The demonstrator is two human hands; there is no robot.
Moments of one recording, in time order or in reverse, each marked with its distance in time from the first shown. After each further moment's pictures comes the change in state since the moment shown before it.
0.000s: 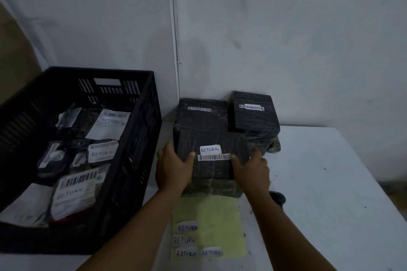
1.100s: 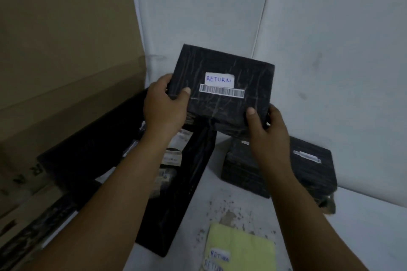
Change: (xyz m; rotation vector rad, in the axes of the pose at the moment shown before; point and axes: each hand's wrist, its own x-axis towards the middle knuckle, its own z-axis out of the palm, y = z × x) left_hand 0.007 0.074 -0.262 -0.495 0.509 0.356; right_hand -0.076 -0.216 -0.080 0.695 -0.106 -0.676
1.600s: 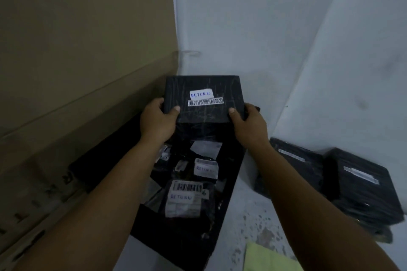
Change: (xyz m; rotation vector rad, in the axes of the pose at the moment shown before) left_hand 0.084 -0.154 -0.072 0.156 0.011 -0.277; right_hand 0.066 0.049 0.177 -0.231 -0.278 0.054
